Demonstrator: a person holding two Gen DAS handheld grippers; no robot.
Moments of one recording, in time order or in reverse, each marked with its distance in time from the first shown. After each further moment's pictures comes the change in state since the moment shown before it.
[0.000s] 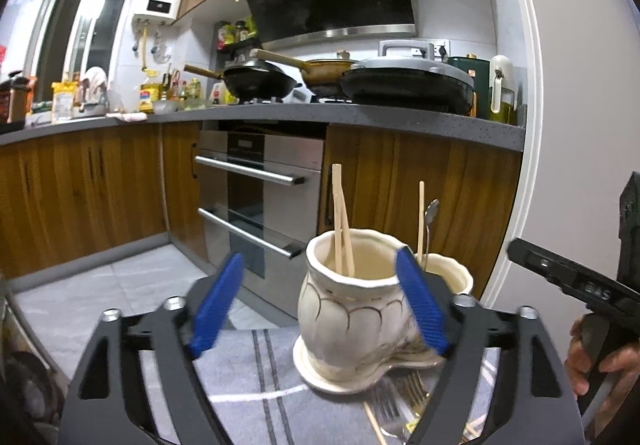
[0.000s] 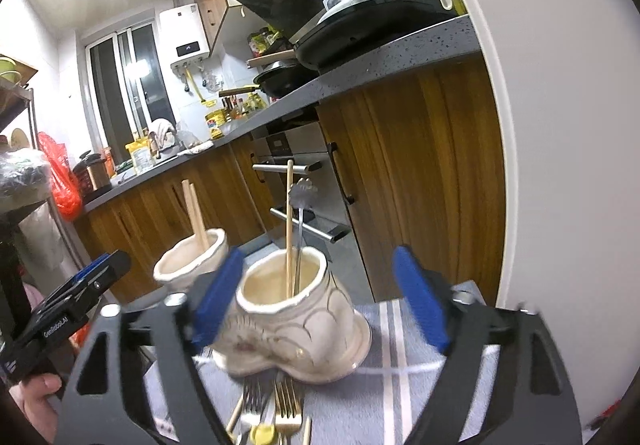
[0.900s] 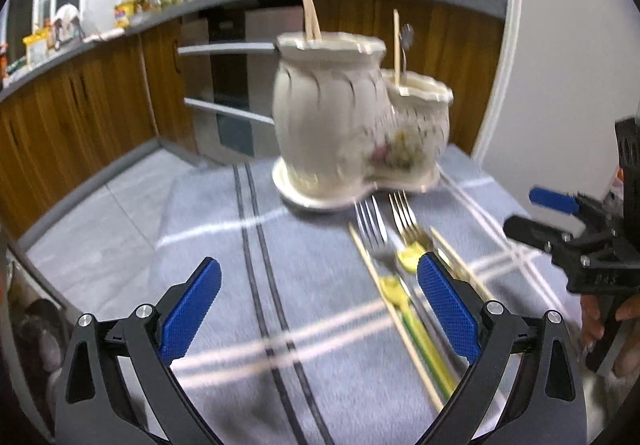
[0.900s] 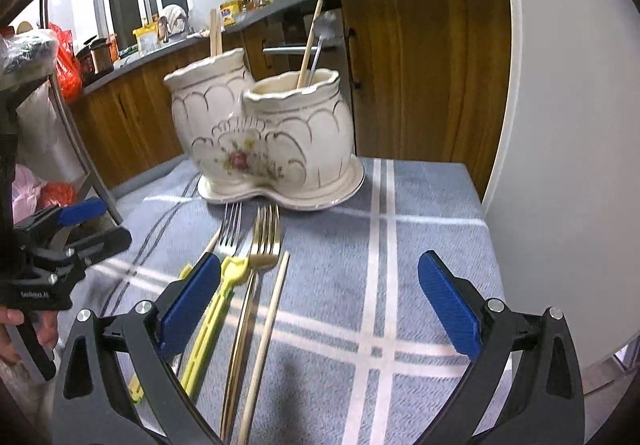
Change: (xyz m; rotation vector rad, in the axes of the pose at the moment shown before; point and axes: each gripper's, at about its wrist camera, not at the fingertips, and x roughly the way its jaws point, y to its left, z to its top) left arm -0.016 -0.010 -0.092 0.055 0.446 -0.051; right arm -0.014 0.007 -0.083 -0.187 0.357 -0.044
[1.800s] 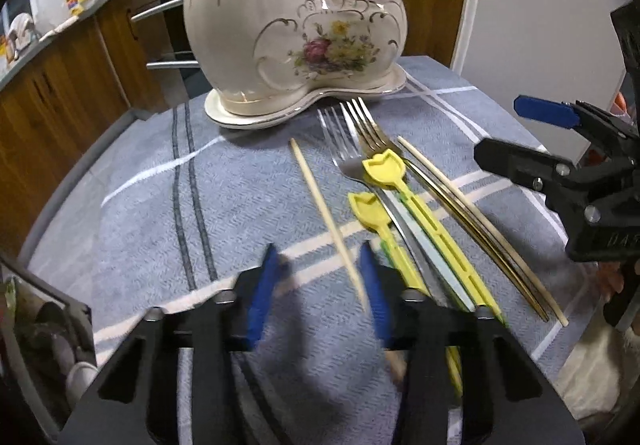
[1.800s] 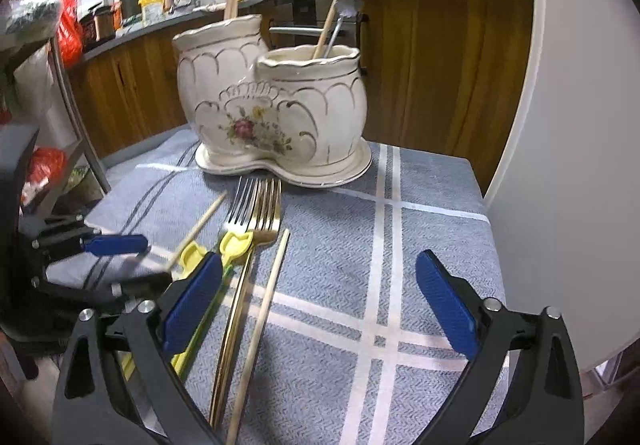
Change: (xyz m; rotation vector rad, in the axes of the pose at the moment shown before) left arm 0.030 -0.035 -0.020 0.126 0.207 -0.022; right arm 0.010 0.017 -0.006 -0.116 0.068 -0.043
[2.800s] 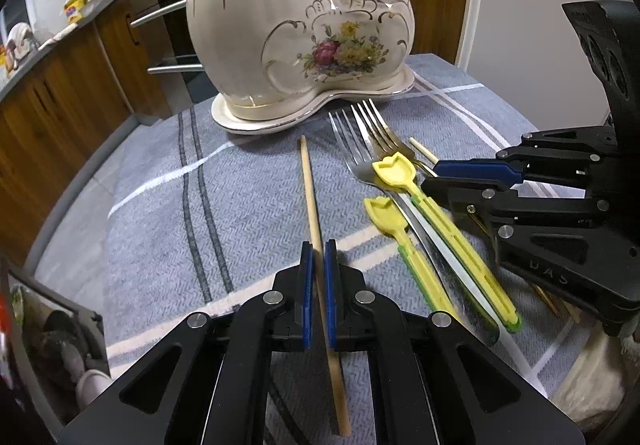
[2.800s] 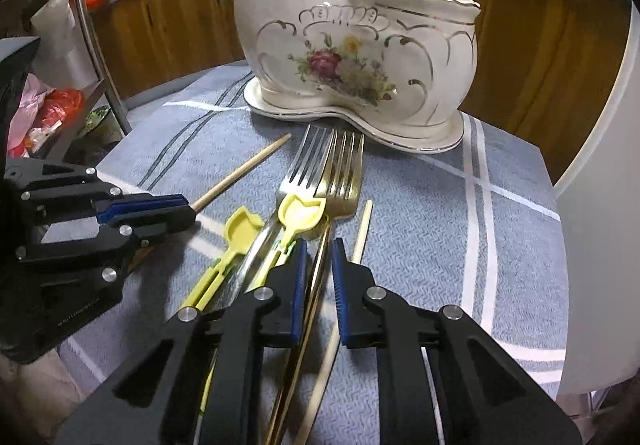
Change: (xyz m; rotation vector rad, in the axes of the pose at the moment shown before) left arm 0.004 0.005 0.005 0.029 0.002 0.019; right arm 0.042 0.042 0.004 -0.084 0.164 0.087
